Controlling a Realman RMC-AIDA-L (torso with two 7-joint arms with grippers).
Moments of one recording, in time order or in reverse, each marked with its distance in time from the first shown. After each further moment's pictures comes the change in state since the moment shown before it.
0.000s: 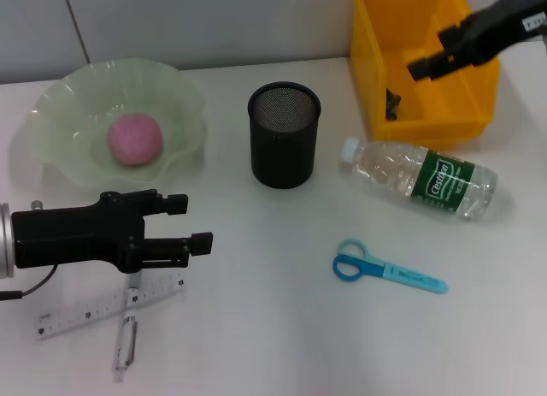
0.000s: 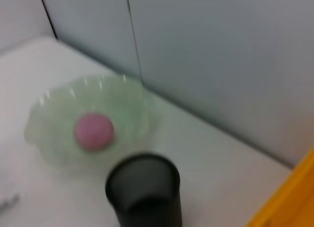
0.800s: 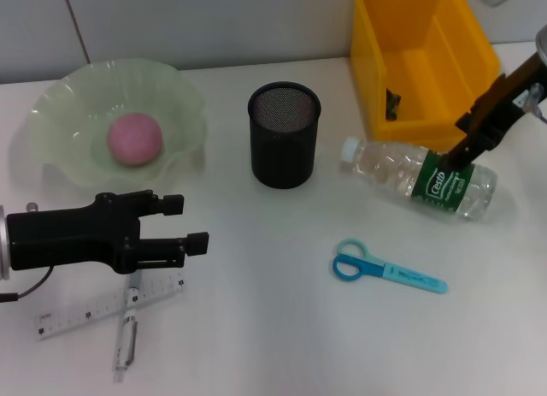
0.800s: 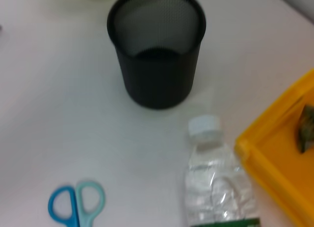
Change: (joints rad) left arm 0.007 0.001 -0.012 -0.001 0.001 0.006 0.000; right arm 0.102 0.008 -0.161 0.180 -0.307 -0.024 -0.031
